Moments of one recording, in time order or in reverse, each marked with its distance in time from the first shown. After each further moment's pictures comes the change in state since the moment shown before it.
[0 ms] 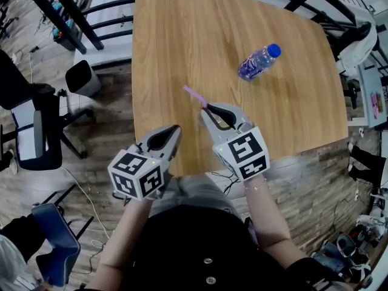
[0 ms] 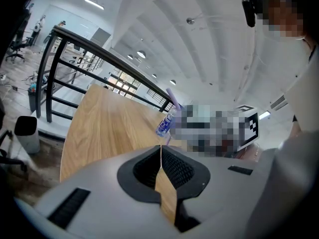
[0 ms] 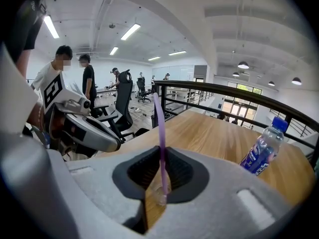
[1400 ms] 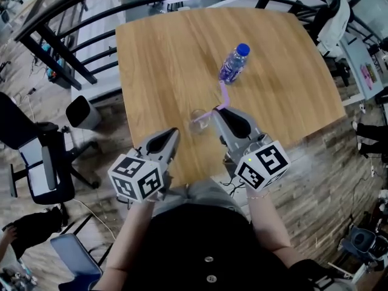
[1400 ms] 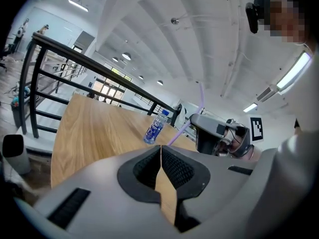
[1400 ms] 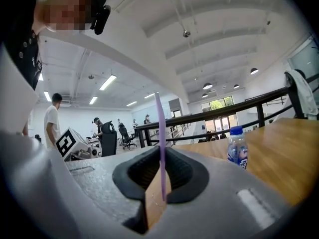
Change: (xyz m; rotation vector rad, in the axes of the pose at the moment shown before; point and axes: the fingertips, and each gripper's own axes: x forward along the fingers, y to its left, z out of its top) left arm 0.004 -0.040 0.036 0.122 -0.006 -0.108; right arm -0.110 -0.033 0.055 0.351 -0.497 -0.158
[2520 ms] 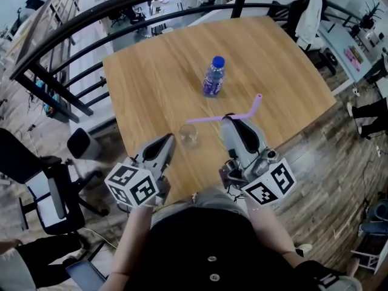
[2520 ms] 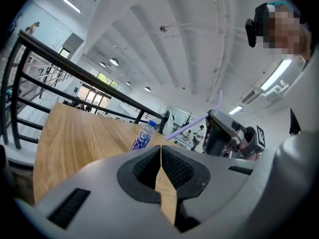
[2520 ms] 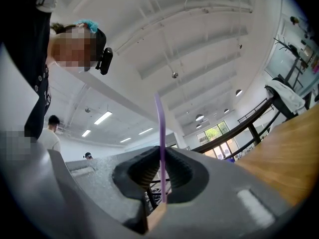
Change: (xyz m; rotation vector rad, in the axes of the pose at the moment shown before) left arm 0.010 -0.030 0.041 0.071 -0.083 -0.145; right arm -0.075 -0.001 0.085 0.095 -0.447 -0.076
